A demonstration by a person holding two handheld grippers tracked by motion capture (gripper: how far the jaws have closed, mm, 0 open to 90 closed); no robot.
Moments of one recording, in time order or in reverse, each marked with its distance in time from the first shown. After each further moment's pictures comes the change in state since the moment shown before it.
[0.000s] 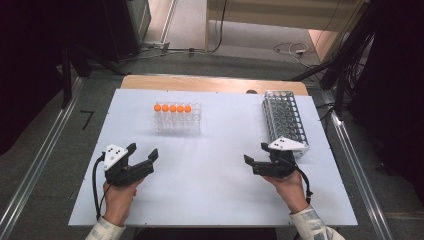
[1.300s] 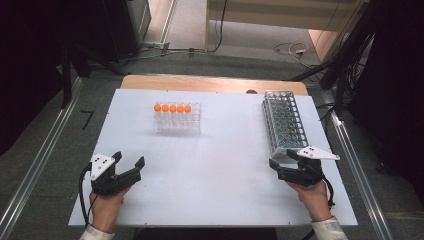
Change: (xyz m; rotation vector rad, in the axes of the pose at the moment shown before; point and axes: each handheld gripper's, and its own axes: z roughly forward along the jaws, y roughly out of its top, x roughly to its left) left arm 0.026 -0.018 -0.019 0.021 0.089 0.012; right arm -0.043 -0.036 -0.042 -0.023 -0.089 0.084
